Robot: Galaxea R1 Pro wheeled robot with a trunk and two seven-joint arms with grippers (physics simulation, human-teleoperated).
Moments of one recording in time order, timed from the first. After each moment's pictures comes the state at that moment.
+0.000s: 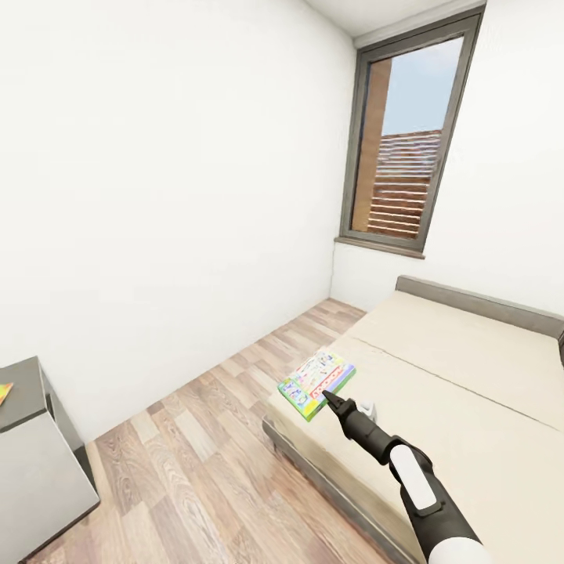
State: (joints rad) left arm -0.41 0.01 0.22 -0.01 -0.09 -0.03 0.15; right arm -0.47 0.06 -0.14 -0.85 -0.89 0.53 0.44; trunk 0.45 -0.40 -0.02
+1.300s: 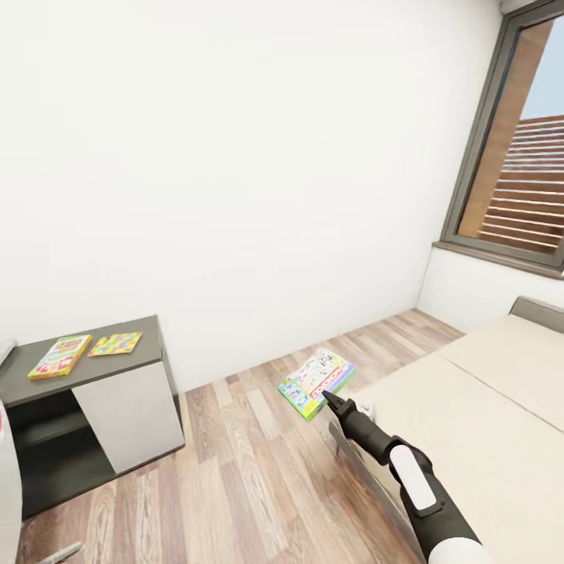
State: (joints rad) left arm -0.40 0.01 0.22 -0.01 -0.09 -0.03 0.15; right arm -0.47 0.06 -0.14 -0.85 -0.89 0.53 0.44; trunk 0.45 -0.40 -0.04
